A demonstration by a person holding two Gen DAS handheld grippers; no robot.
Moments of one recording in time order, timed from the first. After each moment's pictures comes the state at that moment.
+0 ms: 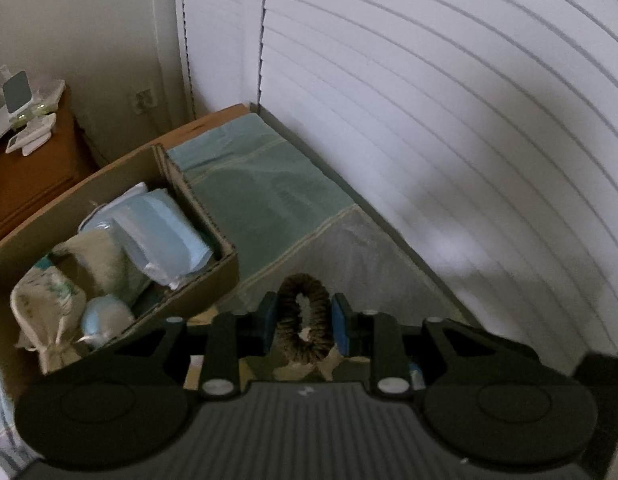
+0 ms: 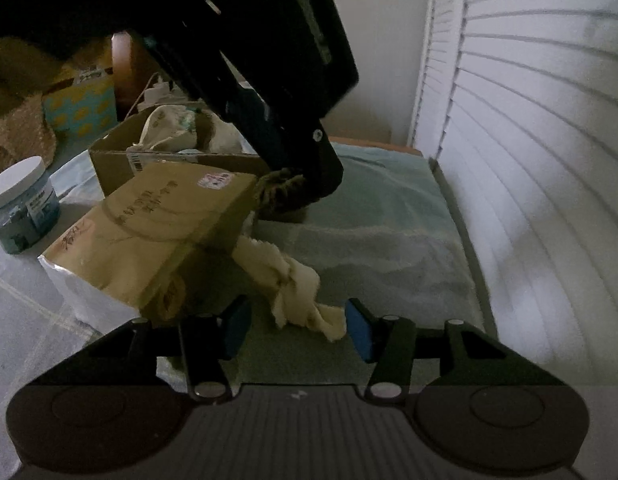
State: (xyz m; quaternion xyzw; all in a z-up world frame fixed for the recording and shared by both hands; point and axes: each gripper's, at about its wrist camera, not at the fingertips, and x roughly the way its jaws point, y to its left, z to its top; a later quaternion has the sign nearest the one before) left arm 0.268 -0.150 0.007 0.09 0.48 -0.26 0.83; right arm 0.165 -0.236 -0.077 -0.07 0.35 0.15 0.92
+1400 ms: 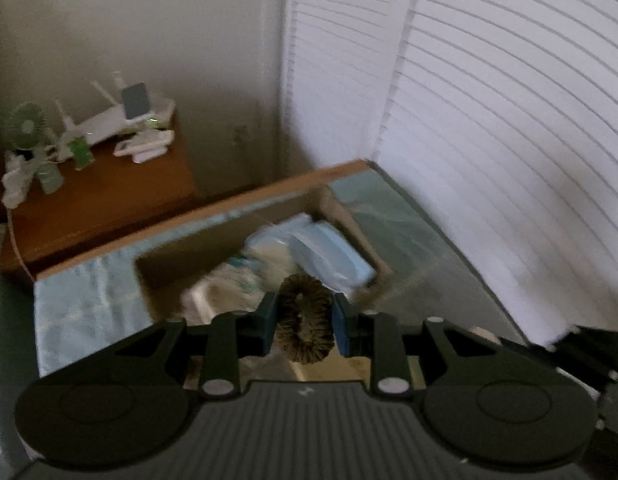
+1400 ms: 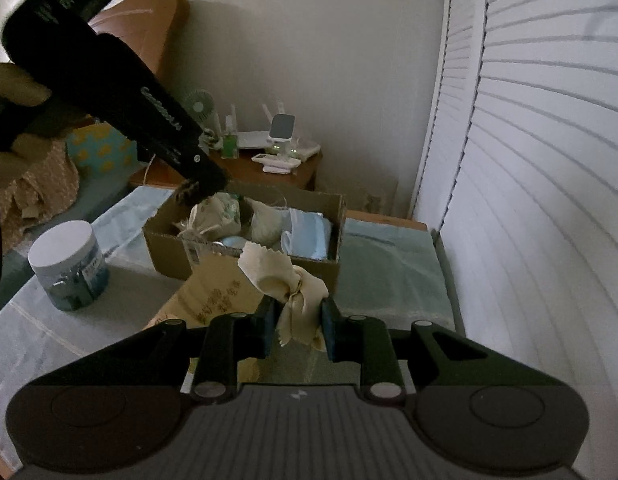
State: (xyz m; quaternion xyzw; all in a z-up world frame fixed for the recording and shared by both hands) left arm 0.267 -0.027 0.060 0.05 0.42 -0.16 0.89; right arm 0.141 -0.212 0.014 -0.08 0.31 0.16 0.94
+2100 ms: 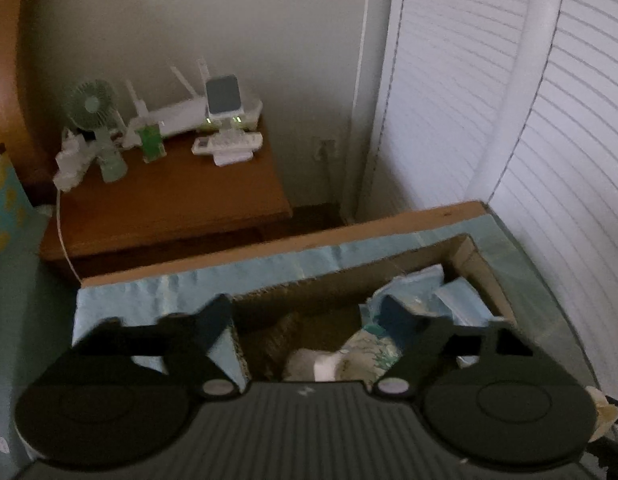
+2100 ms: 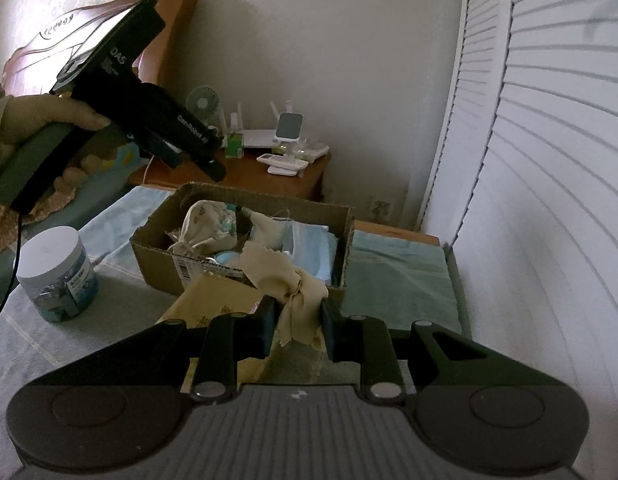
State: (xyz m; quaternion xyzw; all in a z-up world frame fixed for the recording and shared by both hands) left arm 0.335 0.025 0.023 0.02 0.40 -0.06 0.92; right arm 0.174 -0.200 0.006 -0.09 0.31 0.17 0.93
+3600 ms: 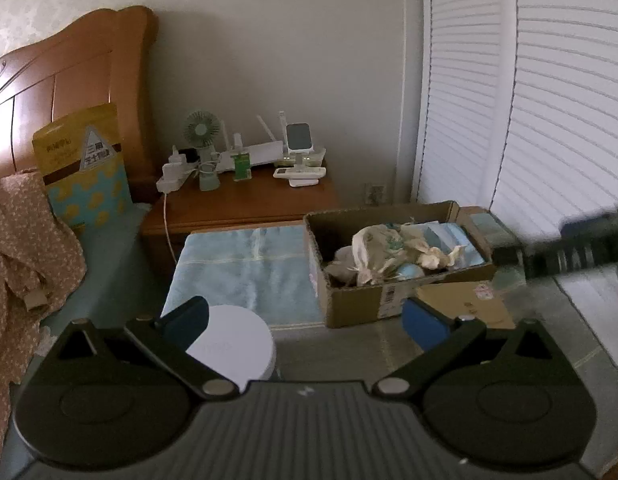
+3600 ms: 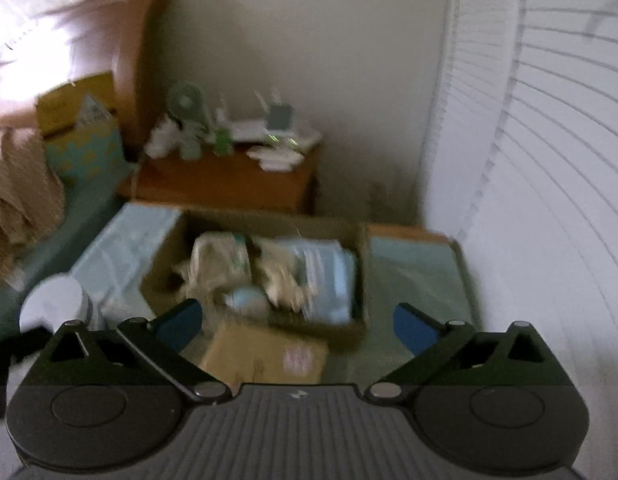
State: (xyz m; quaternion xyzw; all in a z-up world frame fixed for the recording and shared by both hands) left arm 0.121 0.040 0.035 0.01 0.29 0.03 0.96; right arm 0.202 -0.162 0.041 -0.06 0.36 0.13 0.92
